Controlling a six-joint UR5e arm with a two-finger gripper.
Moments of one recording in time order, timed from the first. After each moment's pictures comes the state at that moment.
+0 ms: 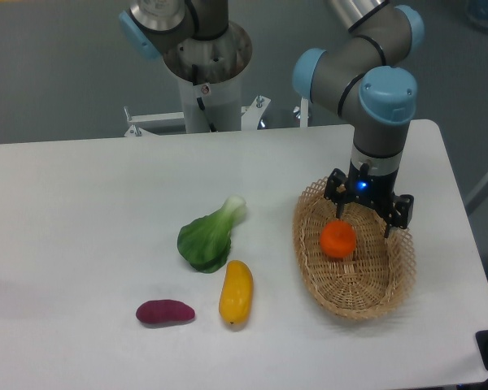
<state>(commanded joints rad) 2.70 -1.90 -1.72 -0.87 1.48 1.28</state>
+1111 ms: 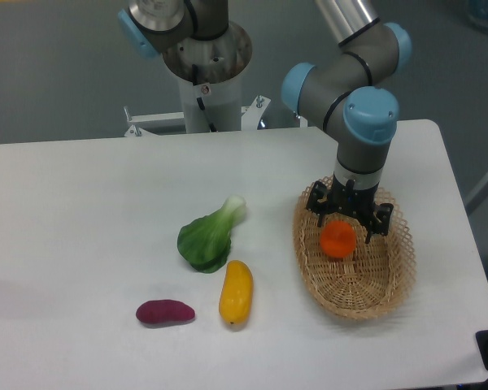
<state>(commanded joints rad) 2.66 -1.95 -1.79 -0.84 1.48 1.12</state>
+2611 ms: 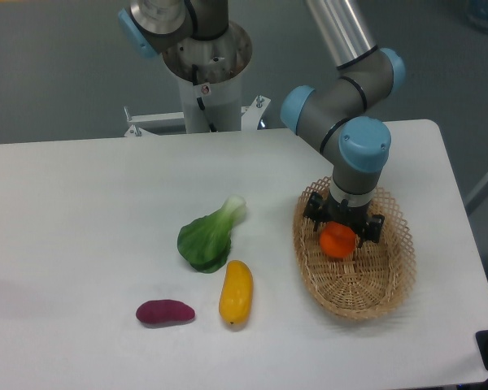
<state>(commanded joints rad) 2.66 -2.01 -1.79 -0.82 1.54 1.12</state>
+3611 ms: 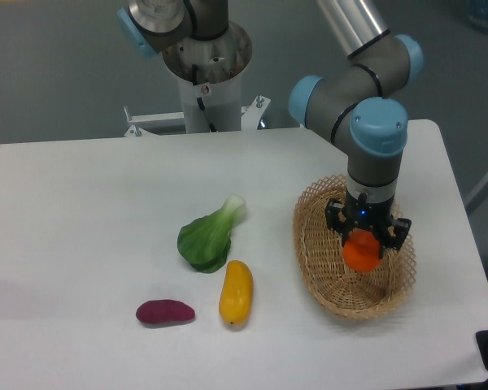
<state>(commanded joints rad) 2.62 -1.94 -1.58 -0.86 1.43 1.03</state>
